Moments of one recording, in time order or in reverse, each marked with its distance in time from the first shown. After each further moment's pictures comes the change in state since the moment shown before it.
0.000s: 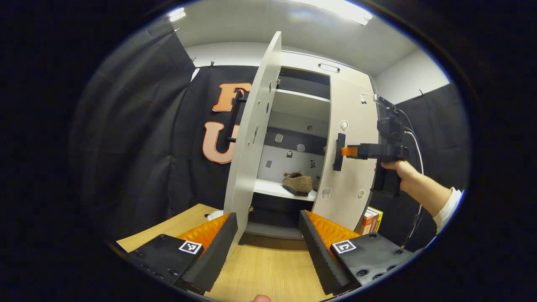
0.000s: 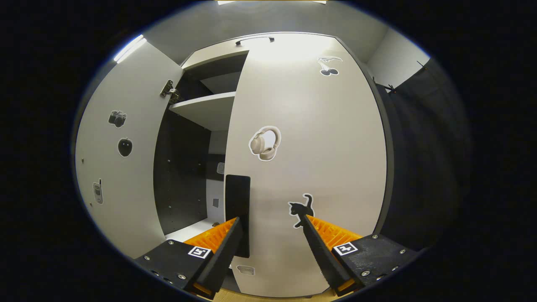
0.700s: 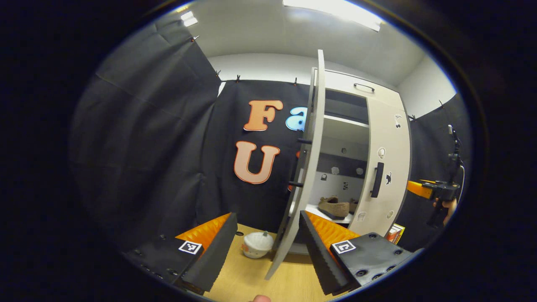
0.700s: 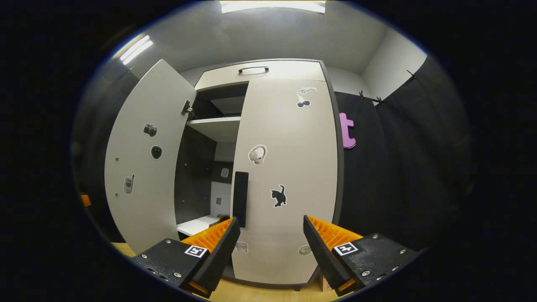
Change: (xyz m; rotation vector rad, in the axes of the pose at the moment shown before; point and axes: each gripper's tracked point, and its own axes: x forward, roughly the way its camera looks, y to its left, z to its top) left arm 0.005 0.128 0.095 0.057 -0.099 0.209; right arm -0.103 -0.023 0.007 0.011 -0.071 -0.019
